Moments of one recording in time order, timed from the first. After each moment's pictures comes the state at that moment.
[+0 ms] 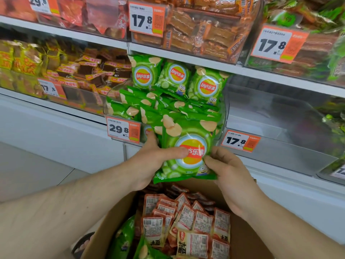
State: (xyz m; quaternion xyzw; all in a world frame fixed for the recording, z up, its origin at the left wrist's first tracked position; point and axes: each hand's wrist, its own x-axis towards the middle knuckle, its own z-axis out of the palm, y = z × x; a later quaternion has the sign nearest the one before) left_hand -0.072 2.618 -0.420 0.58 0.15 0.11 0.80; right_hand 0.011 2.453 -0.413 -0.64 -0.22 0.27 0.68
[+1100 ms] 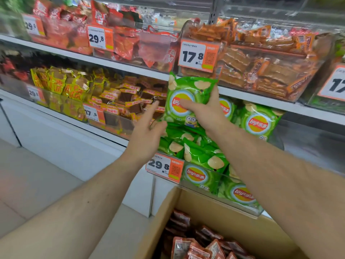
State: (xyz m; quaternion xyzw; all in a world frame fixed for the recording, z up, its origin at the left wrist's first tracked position) left_hand -0.060 2.781 -0.390 0.73 0.19 0.41 0.51; right_hand 0.076 2.699 -0.322 -0.69 -0.33 0.15 0.63
